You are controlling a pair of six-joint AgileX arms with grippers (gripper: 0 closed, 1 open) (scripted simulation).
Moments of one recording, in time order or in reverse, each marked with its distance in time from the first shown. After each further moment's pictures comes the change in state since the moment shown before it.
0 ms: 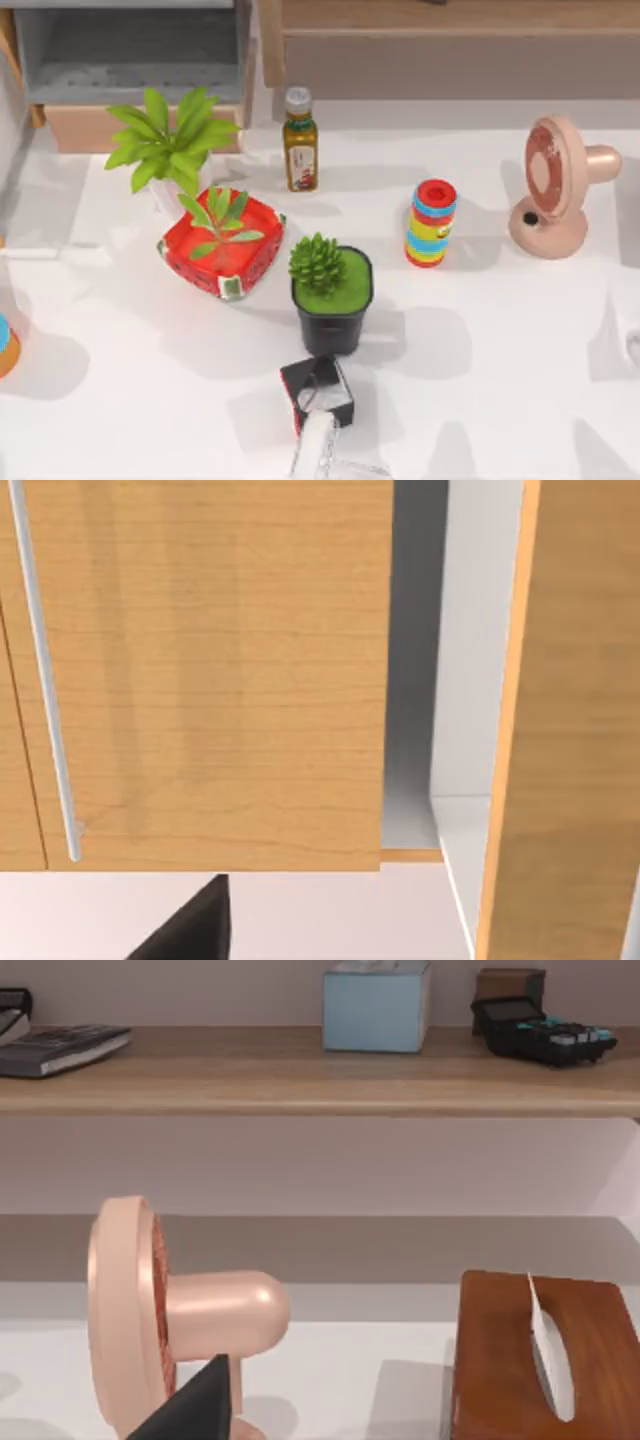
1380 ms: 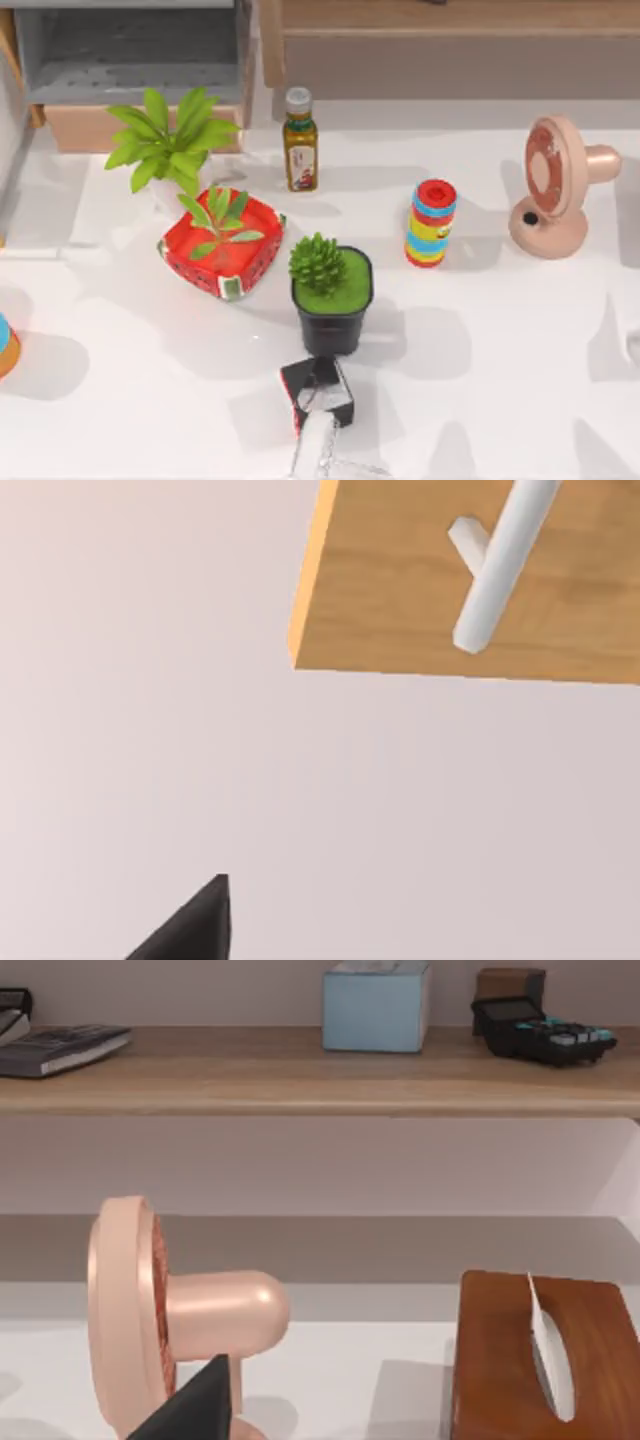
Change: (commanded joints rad) left arm 0.197 -0.052 0.221 -0.545 -0.162 0.005; right arm 0.000 0.000 0.000 0.000 0.000 0.000
